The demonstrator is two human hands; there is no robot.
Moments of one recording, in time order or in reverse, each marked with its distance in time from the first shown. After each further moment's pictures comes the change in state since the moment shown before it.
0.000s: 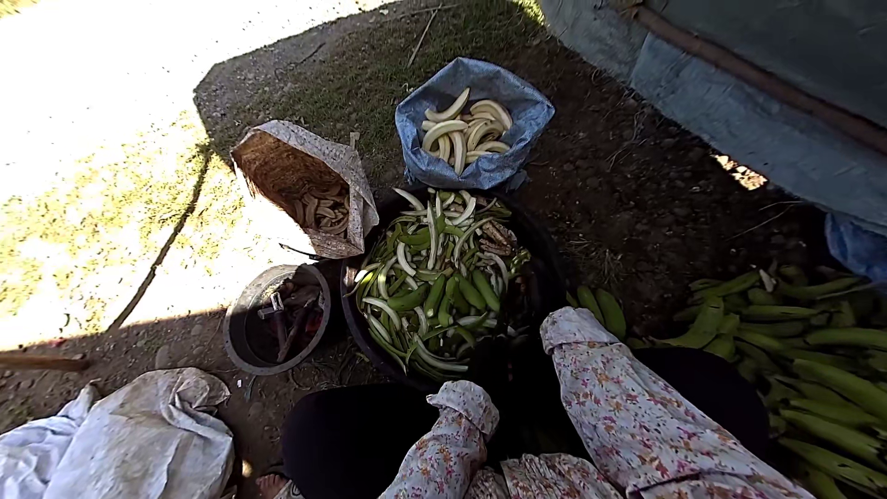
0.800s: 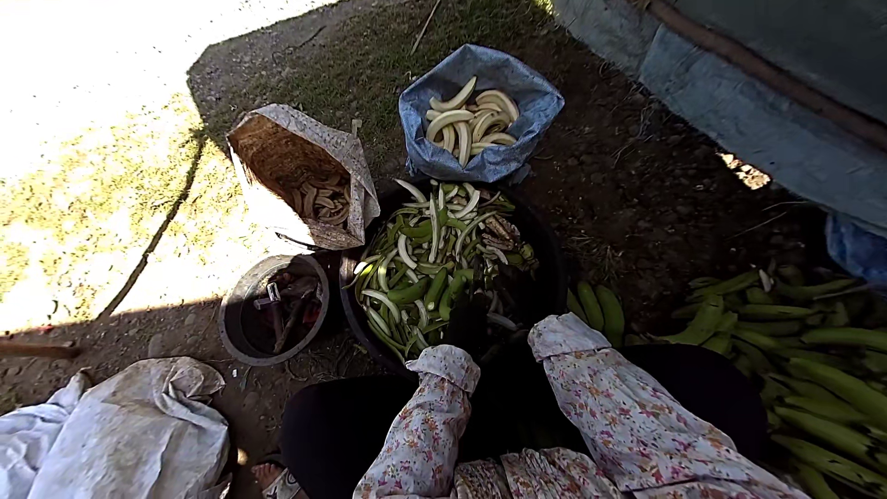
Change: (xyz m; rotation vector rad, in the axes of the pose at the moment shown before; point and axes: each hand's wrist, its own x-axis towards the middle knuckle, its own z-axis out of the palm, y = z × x) left_hand 0.013 0.034 -0.048 -0.118 0.139 0.179; right_hand -0.024 -0.008 0.022 -0.170 -0.319 -0.120
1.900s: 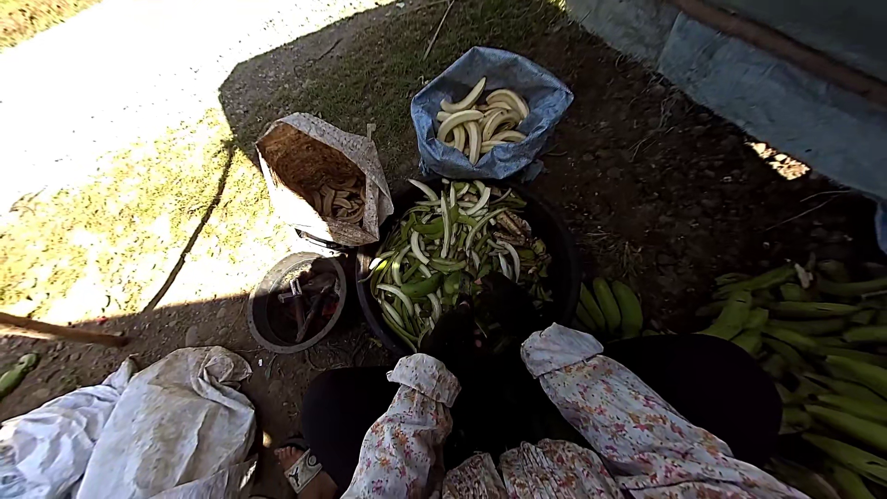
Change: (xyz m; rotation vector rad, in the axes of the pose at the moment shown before) left_hand -0.063 -0.007 -0.042 -0.147 -0.030 -0.136; right_hand -0.035 -0.008 0.036 -0.390 -0.055 -0.377
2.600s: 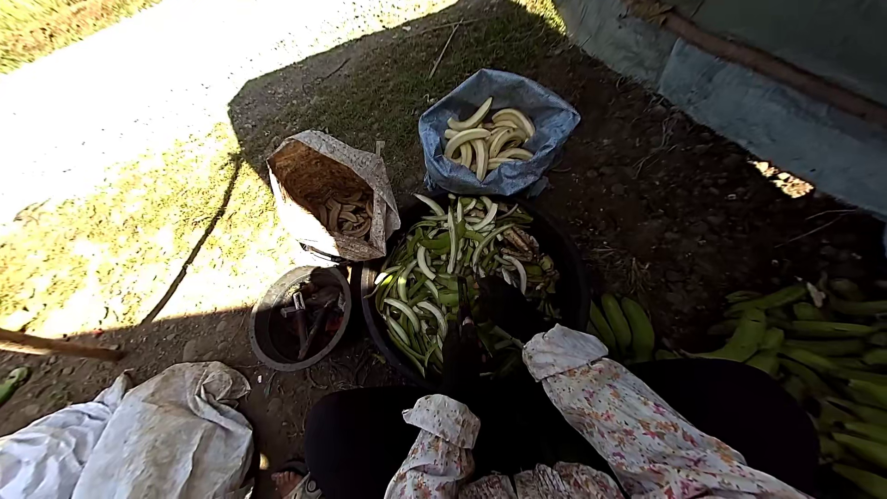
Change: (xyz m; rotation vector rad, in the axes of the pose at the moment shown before) left_hand 0.011 -0.023 0.007 -0.097 0.232 0.228; right_hand 0.030 -0.021 -0.008 -0.042 -0.077 -0.010
